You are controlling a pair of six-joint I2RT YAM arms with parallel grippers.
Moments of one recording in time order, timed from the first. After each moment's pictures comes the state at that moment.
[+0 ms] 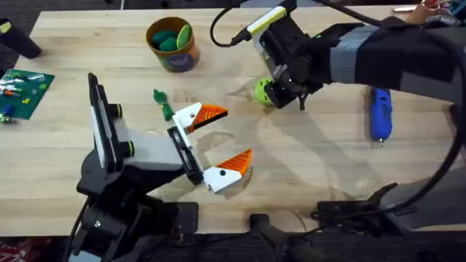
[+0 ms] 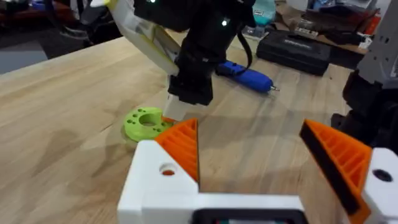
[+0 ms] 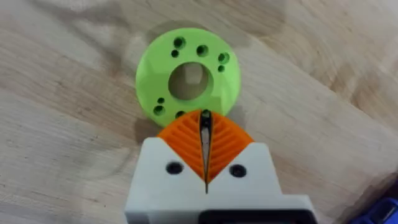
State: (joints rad) left arm -0.29 0.00 0.01 -0.08 0.79 -0.08; right arm 0.57 1.71 1.10 -0.67 0.24 0.01
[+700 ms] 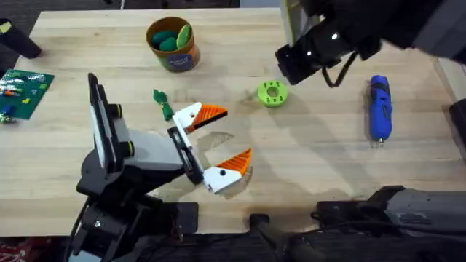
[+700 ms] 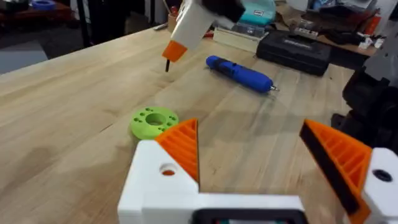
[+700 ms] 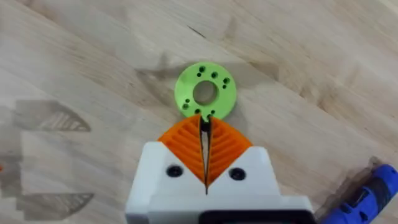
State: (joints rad) left arm -0.29 0.00 0.01 -0.08 0.79 -0.08; right arm 0.57 1.49 1.33 -0.96 0.12 0.02
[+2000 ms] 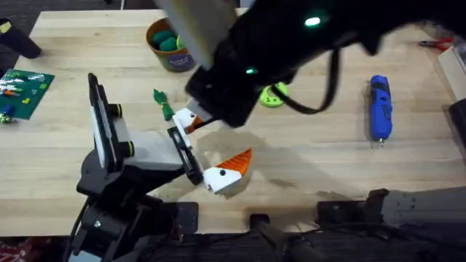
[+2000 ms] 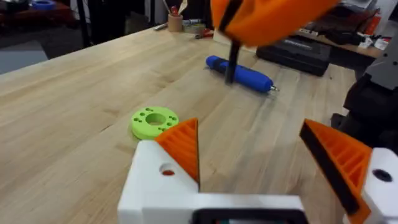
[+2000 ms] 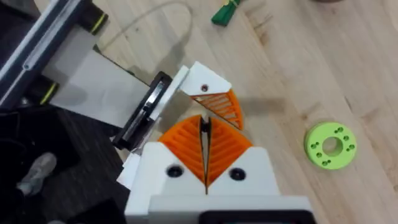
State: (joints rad) left arm -0.29 0.00 0.01 -0.08 0.79 -0.08; right arm 1.05 1.61 1.84 -1.28 -0.04 0.02
